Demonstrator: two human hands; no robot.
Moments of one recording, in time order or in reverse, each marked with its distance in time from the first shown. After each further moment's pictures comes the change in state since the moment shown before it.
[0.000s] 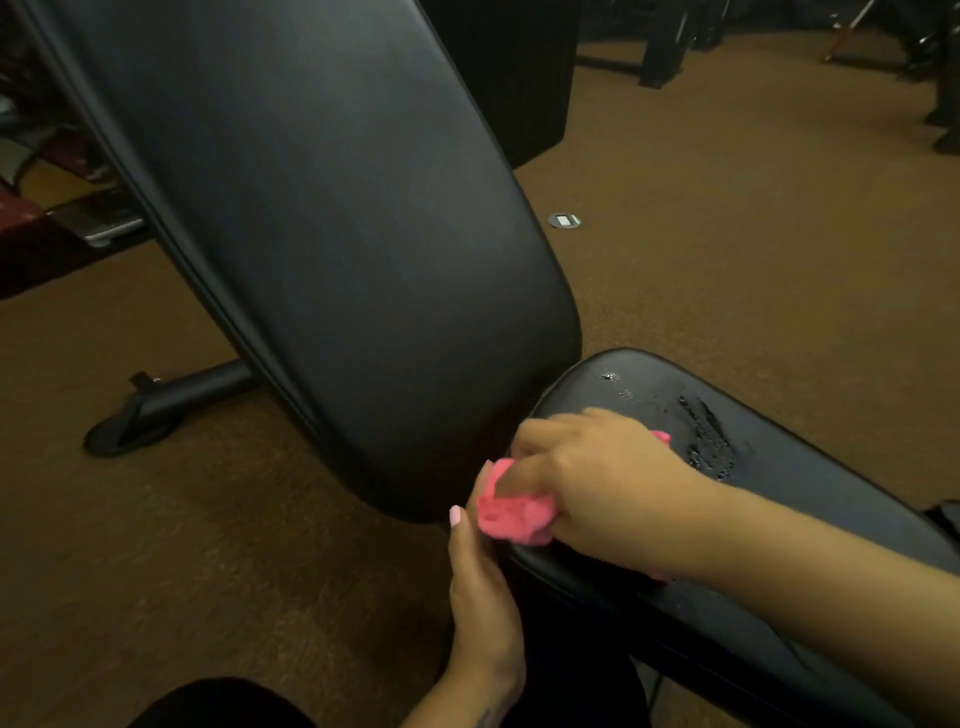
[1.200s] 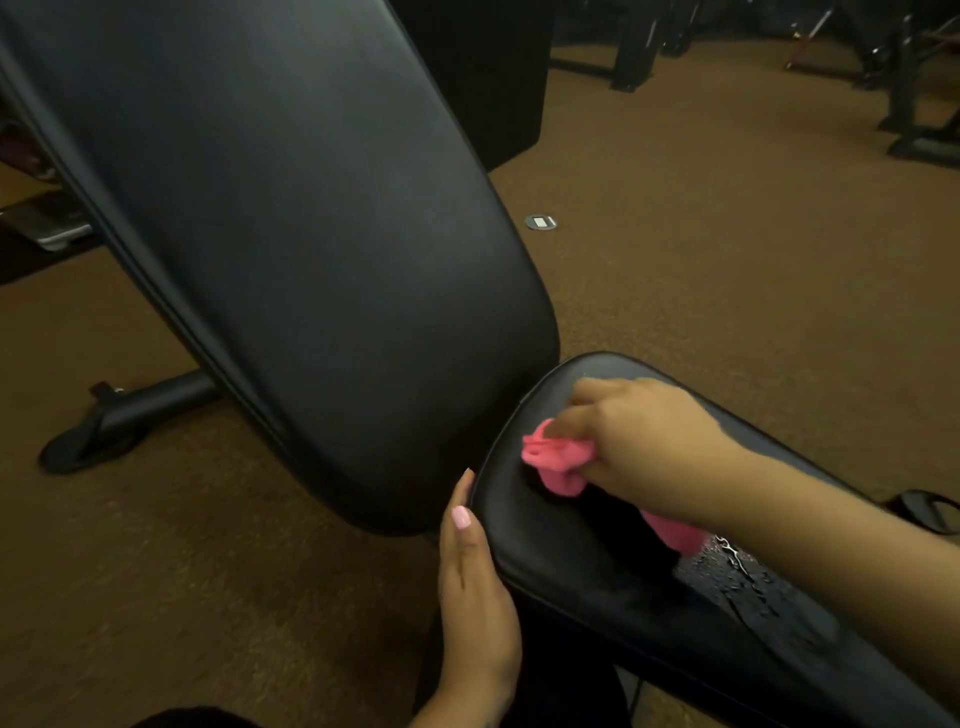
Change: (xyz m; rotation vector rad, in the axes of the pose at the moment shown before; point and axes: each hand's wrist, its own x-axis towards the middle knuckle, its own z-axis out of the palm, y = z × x) left_hand 0.001 -0.005 0.003 0.290 0.041 0.130; right_hand -0.012 0.037 -0.011 -0.069 0.025 0.255
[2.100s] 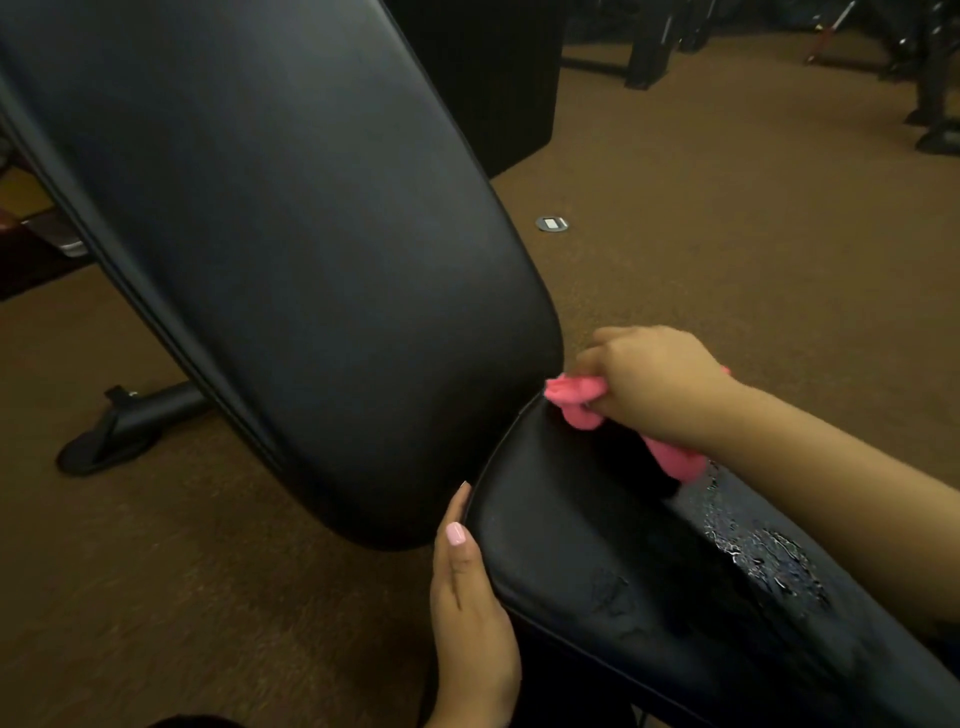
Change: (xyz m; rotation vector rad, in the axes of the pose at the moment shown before) left_hand -0.003 0.009 0.009 0.037 0.115 0.029; right_hand 0.041 0.053 0.005 -0.039 -0.024 0.100
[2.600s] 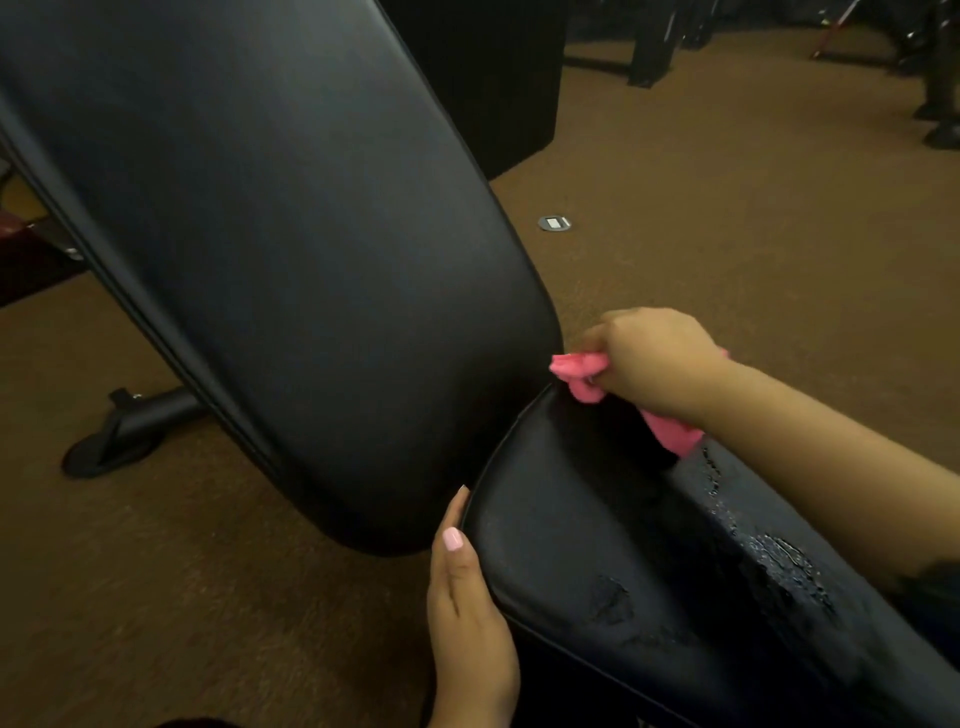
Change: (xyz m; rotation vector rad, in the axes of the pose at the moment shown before) left_hand -0.001 0.002 0.002 0.034 0.010 -0.028; right_hand 0.021 0.022 0.004 0.055 0.000 0.074
